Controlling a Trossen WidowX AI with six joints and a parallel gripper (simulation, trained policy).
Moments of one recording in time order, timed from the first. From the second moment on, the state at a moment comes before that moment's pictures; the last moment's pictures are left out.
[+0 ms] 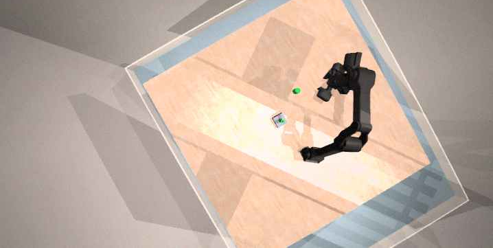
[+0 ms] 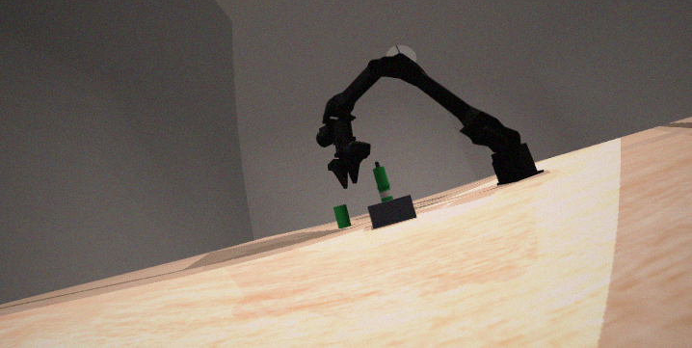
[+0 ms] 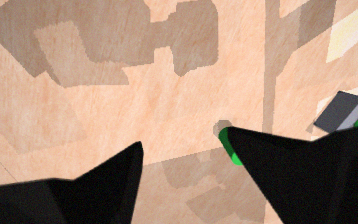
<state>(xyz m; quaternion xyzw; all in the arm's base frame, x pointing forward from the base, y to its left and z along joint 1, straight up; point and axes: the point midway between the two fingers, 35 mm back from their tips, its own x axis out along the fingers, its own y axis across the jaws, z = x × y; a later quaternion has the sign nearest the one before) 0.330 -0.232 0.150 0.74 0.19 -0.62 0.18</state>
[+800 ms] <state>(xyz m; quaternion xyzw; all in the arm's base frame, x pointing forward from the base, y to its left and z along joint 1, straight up) 0.359 -0.200 0.138 0.70 0.20 -0.66 0.20</state>
